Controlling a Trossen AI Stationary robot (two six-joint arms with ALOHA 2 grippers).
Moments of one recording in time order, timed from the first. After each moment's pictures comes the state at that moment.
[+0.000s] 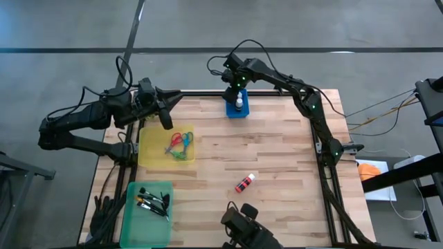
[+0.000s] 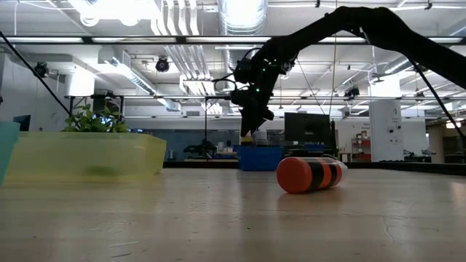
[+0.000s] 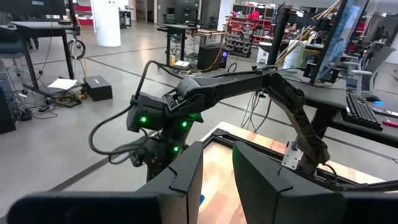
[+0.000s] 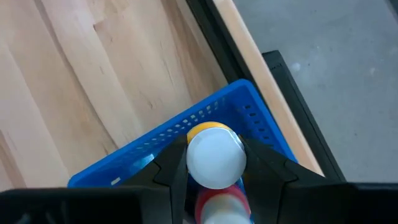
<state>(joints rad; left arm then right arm) 0.10 0.93 1.15 -0.35 -0.43 -0.14 -0.65 2.31 2.15 -0.99 -0.11 -0.13</state>
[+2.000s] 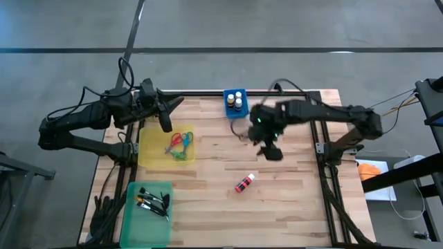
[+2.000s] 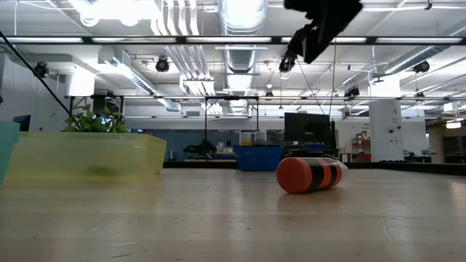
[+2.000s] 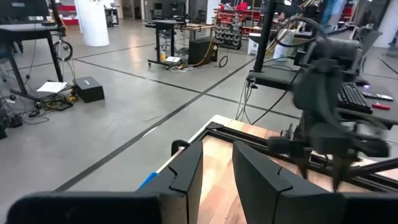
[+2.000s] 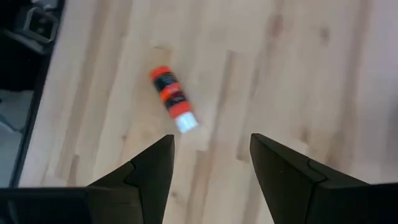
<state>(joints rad) 0.10 0.92 1.15 -0.37 -0.38 -0.10 -0.13 1.50 1.39 -1.05 -0.36 -0.21</state>
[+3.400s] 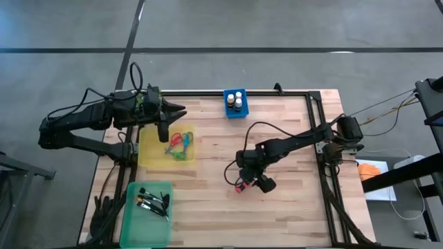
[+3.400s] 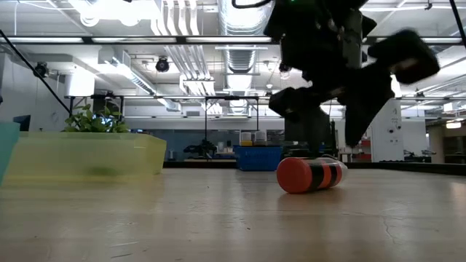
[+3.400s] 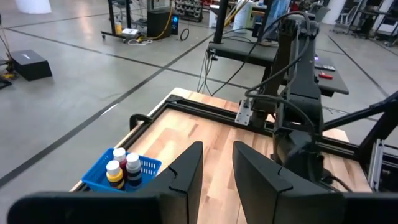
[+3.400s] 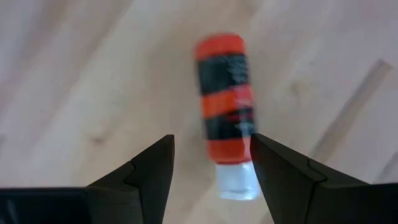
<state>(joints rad) 0.08 0.93 1.15 -0.47 -0.21 -0.16 0.13 1.77 1.11 -0.59 -0.31 -0.36</state>
